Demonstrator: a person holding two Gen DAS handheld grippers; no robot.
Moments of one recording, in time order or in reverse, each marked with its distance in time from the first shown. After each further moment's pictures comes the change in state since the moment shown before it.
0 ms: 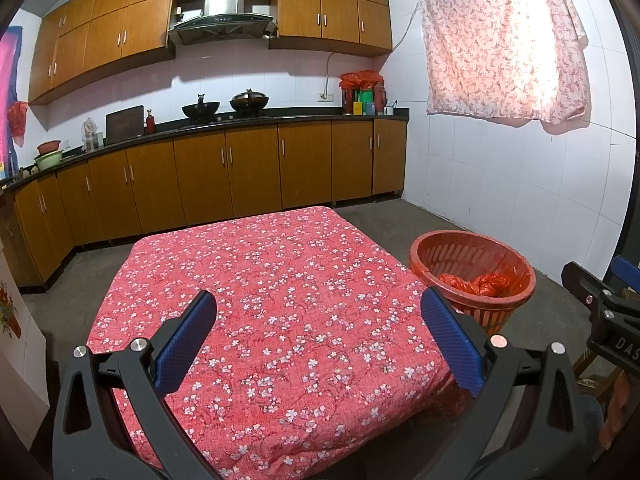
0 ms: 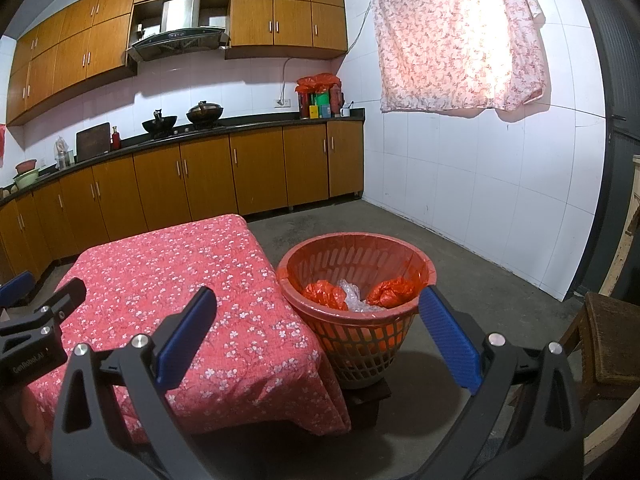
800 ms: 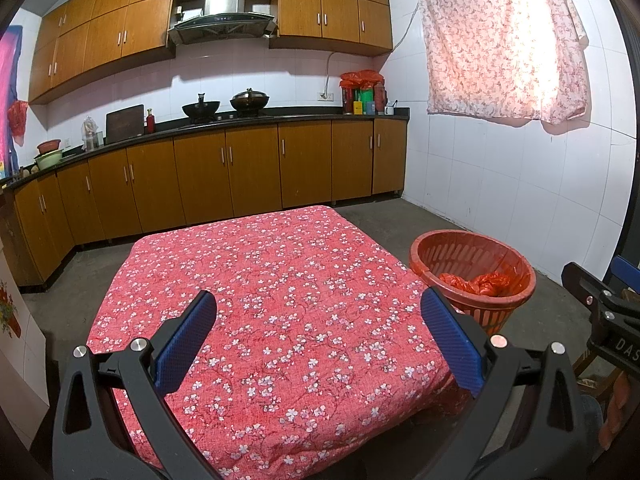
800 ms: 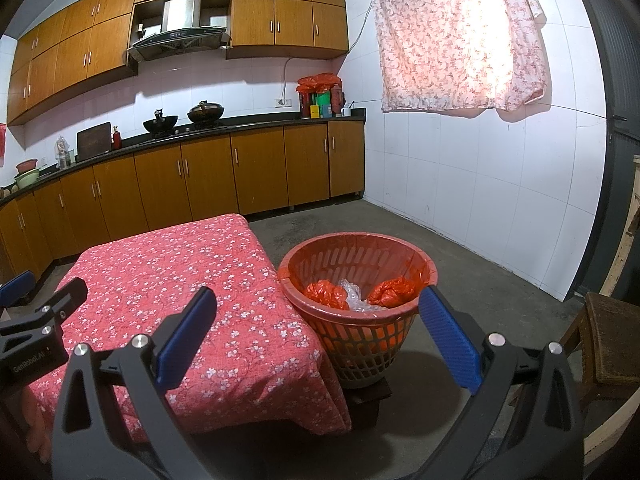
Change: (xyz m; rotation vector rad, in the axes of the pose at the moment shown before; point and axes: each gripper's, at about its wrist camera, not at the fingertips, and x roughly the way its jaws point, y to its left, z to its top) left arm -0.001 0.000 0.001 -0.001 0.002 0.000; right arm 0.000 0.000 0.001 0.001 0.002 0.000
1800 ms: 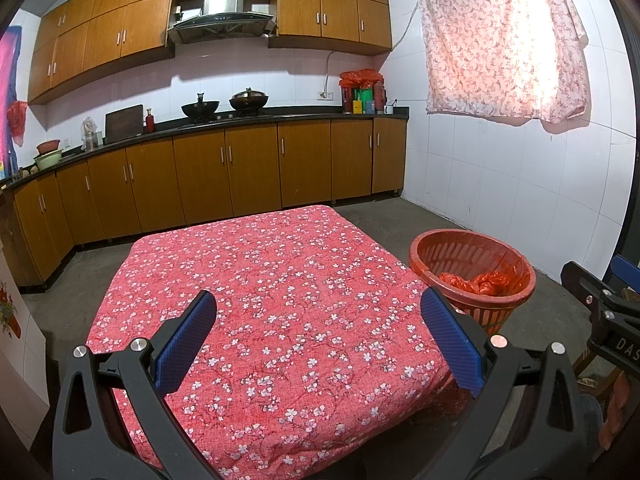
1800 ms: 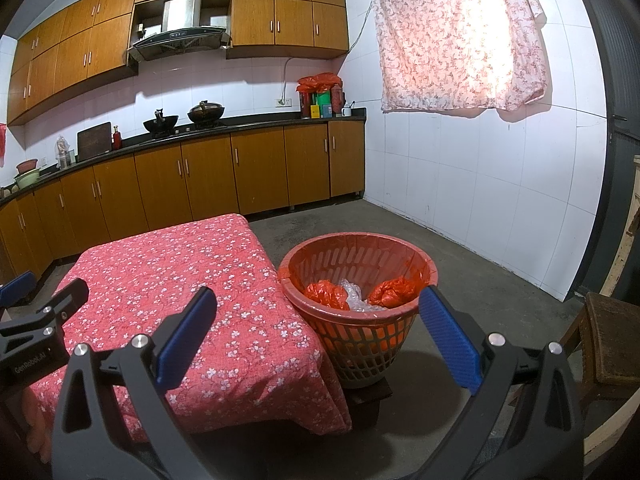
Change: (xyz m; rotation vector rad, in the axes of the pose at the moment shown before) left arm 0.000 -0.001 0.001 0.000 0.002 0.000; right arm 0.002 0.001 0.000 0.002 0.003 0.001
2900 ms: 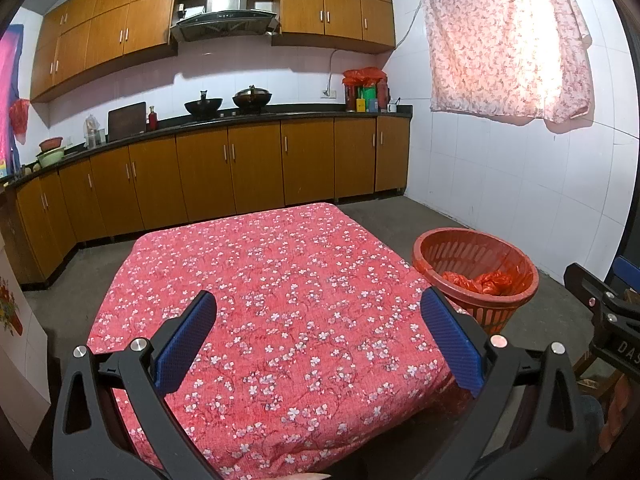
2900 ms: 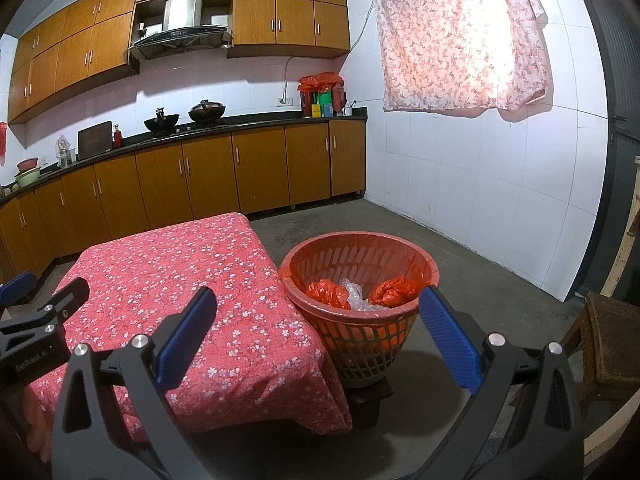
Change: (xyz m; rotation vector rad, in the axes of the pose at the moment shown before) left arm -0.002 -0.002 -0.005 -0.003 0.012 0.007; right arm 0.000 0.001 0.000 0.001 0.001 0.000
